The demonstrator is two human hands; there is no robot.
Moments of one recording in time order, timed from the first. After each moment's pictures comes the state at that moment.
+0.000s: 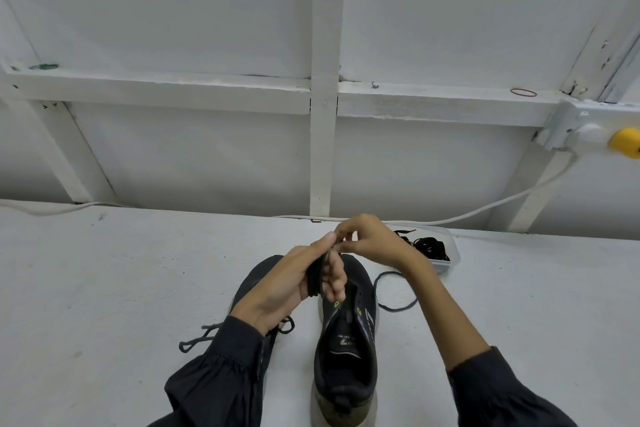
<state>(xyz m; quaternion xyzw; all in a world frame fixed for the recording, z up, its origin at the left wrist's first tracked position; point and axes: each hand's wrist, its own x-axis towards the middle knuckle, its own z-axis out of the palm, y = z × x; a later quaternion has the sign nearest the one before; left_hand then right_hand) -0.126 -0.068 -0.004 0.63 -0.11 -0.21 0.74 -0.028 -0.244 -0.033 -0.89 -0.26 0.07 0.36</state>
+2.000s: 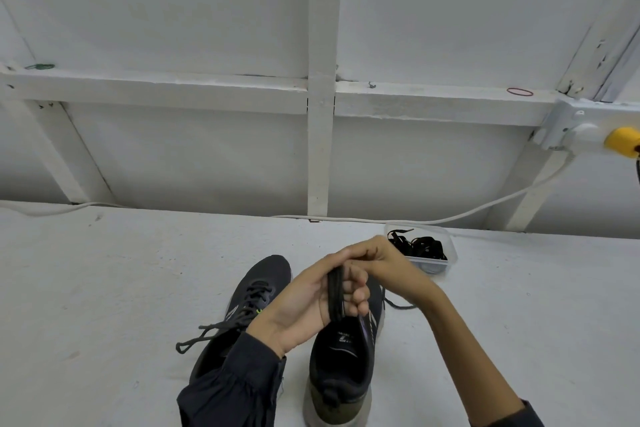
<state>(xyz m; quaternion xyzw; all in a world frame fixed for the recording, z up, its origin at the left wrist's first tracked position) -0.141 -0.090 -0.010 0.47 -0.06 -0.33 0.82 -0.089 -0.251 -0.028 -0.74 -0.26 0.14 0.61</state>
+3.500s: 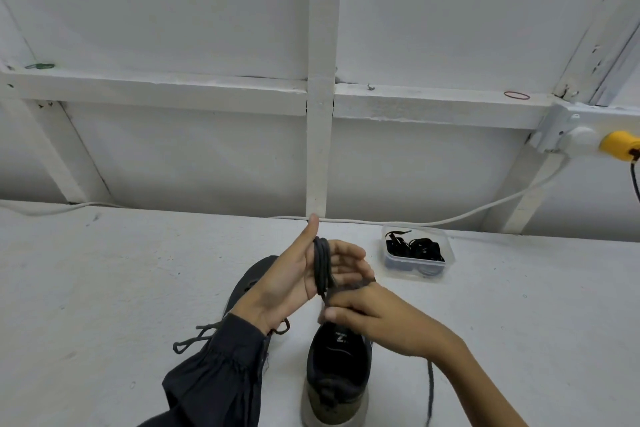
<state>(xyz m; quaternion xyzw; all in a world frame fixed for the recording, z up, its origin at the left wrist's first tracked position) -0.125 -0.079 0.001 0.50 -0.11 -0.27 0.81 -0.143 -0.246 -0.025 -0.87 -0.31 0.16 0.34</state>
